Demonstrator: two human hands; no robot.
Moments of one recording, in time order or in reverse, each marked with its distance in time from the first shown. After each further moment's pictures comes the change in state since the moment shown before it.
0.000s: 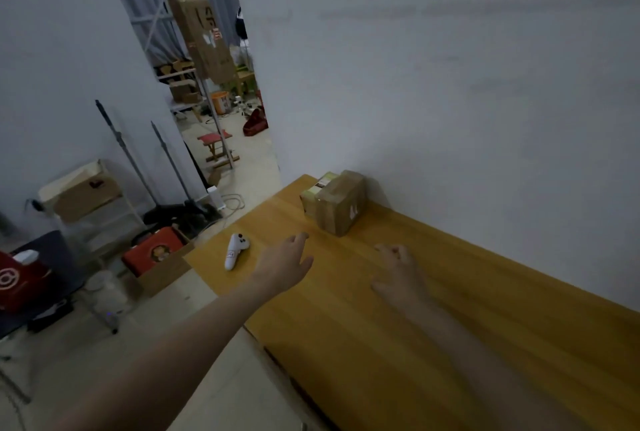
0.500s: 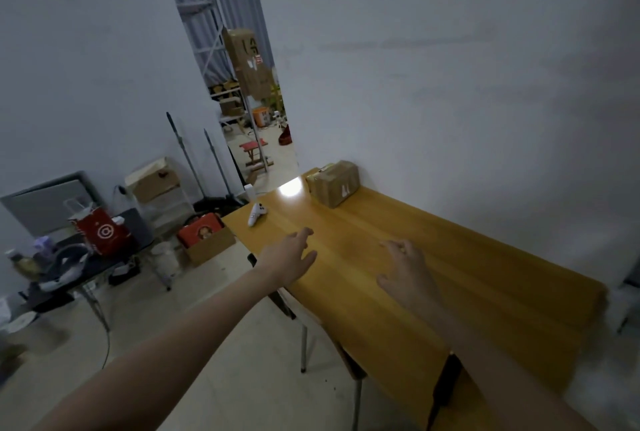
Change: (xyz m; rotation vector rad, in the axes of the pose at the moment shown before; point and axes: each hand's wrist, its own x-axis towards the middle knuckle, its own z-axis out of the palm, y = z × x) left_hand -0.259 0.207 -0.049 -0.085 0.037 -0.137; right_hand -0.274 0.071 -0.128 0.005 0.024 -0.168
